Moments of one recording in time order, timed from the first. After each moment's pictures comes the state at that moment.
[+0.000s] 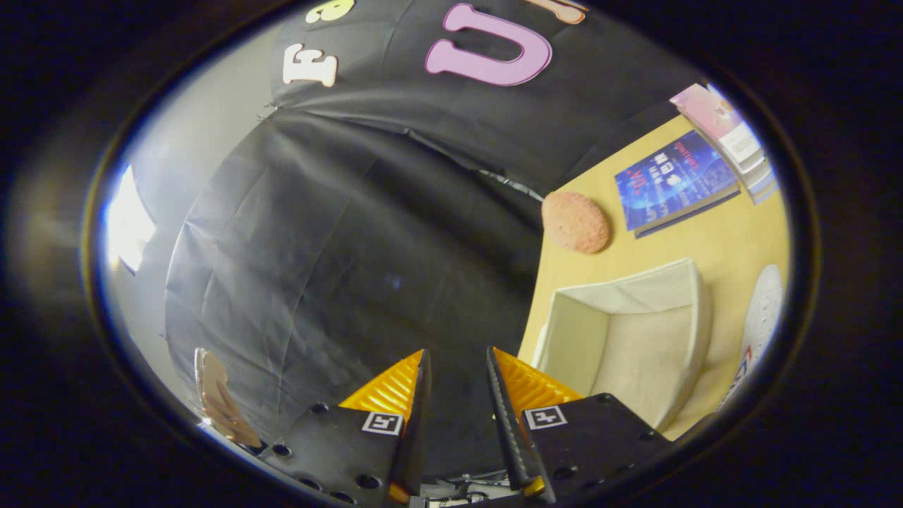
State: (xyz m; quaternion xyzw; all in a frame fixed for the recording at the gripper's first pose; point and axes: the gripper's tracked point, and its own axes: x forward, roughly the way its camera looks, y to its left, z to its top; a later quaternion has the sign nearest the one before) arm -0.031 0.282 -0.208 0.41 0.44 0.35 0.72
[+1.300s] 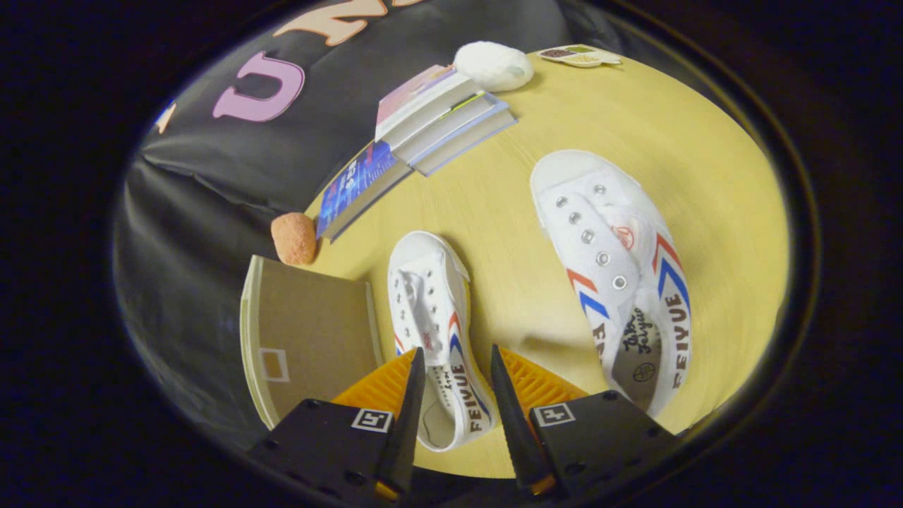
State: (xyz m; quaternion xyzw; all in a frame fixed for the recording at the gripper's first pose) arm -0.089 0.010 -0.460 0.28 0.57 0.01 0.77
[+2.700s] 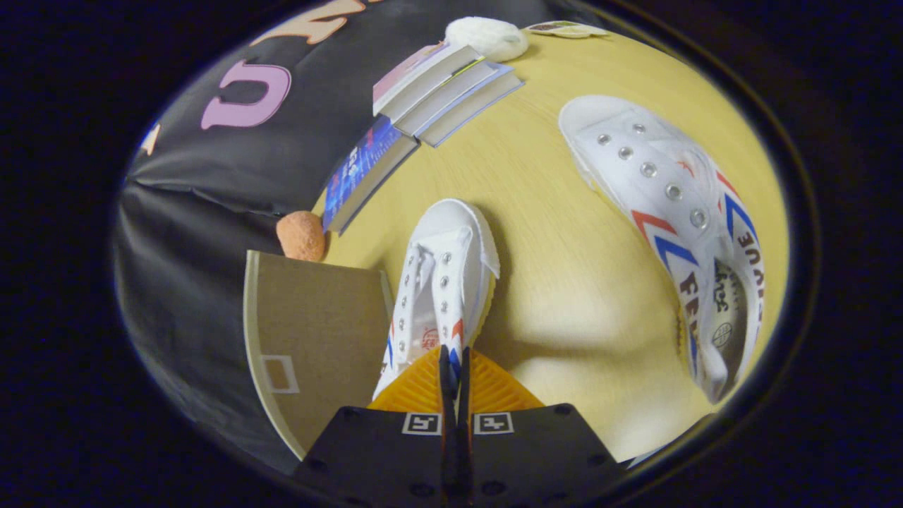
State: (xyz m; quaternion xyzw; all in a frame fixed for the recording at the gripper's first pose) arm -0.089 0.064 -0.459 0.37 0.56 0.02 0.74
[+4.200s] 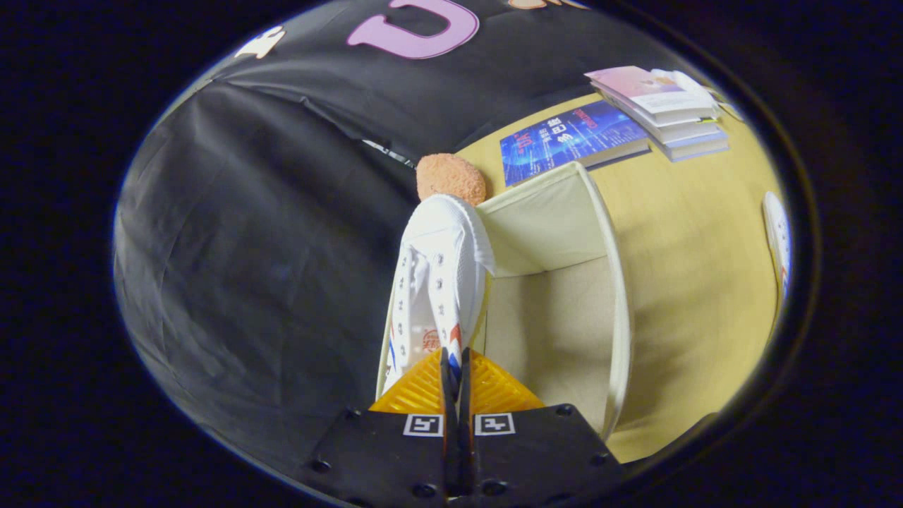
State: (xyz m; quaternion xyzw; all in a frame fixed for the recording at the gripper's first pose) arm -0.070 0.282 -0.367 0.26 0.52 0.20 0.79
